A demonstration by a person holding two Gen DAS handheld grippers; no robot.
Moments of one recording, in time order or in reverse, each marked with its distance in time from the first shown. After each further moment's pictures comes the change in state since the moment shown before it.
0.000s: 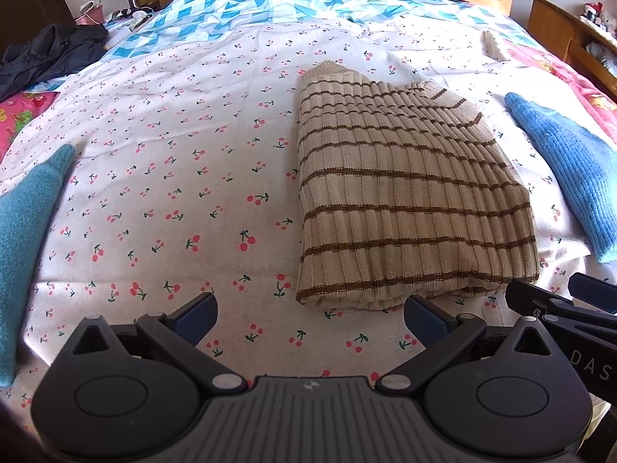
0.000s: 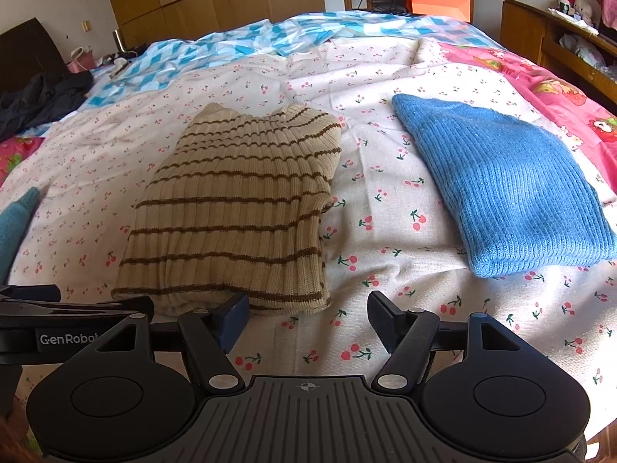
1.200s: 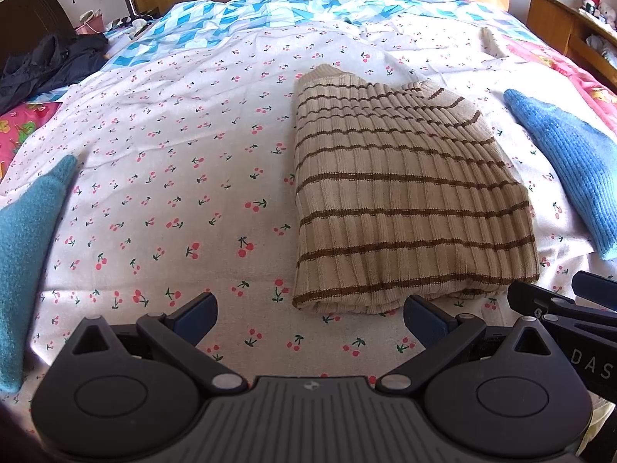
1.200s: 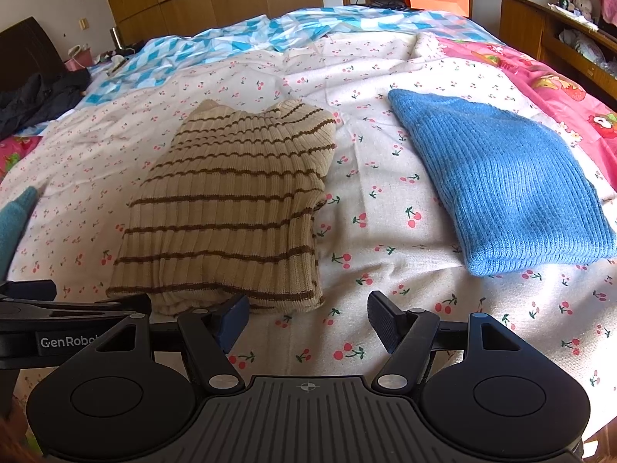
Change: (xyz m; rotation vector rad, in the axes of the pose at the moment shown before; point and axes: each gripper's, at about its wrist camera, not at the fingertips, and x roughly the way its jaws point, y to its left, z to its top) left arm -0.001 -0.005 0.001 0.024 -0.006 0.023; right arm 0.000 -0.005 0.004 -0.003 0.015 0.000
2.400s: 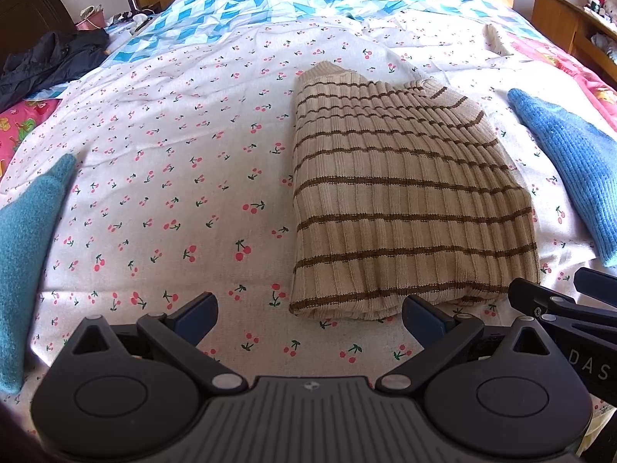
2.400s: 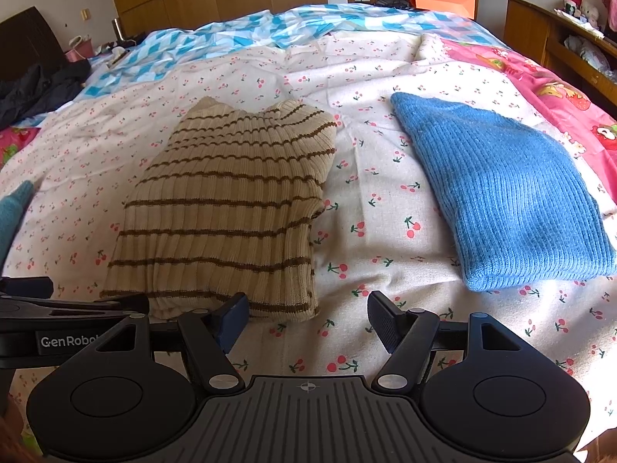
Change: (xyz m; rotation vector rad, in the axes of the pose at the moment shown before) left arm 0.003 -0.001 0.006 -0.006 0.017 0.007; right arm 0.005 0.000 0.009 -0.030 0.012 -0.009
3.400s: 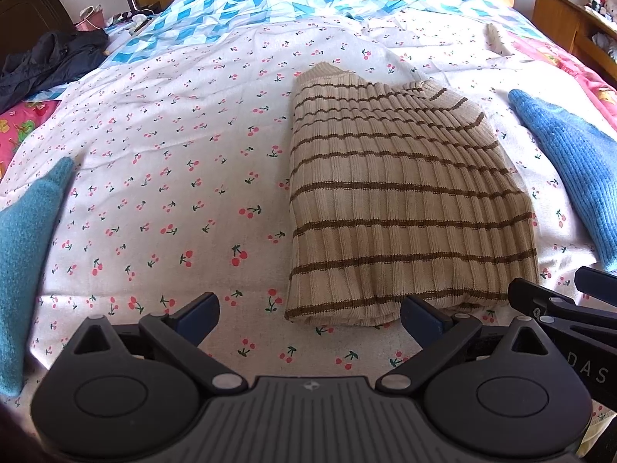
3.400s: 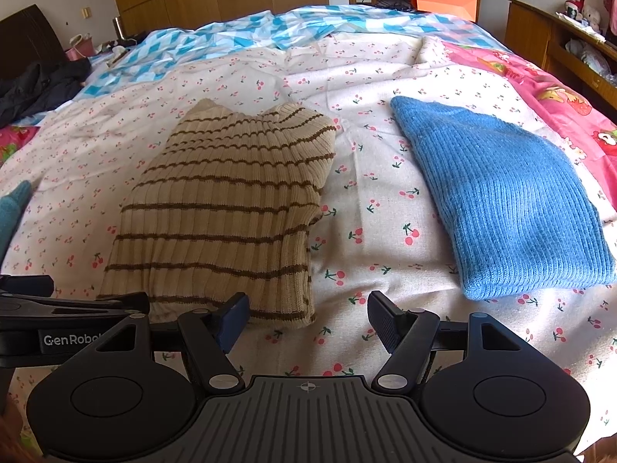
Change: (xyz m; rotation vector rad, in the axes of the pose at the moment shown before) left arm 0.002 -0.003 0.003 0.000 0.004 0.003; right arm 0.002 -0.002 0.003 -0.010 -0.001 -0.003
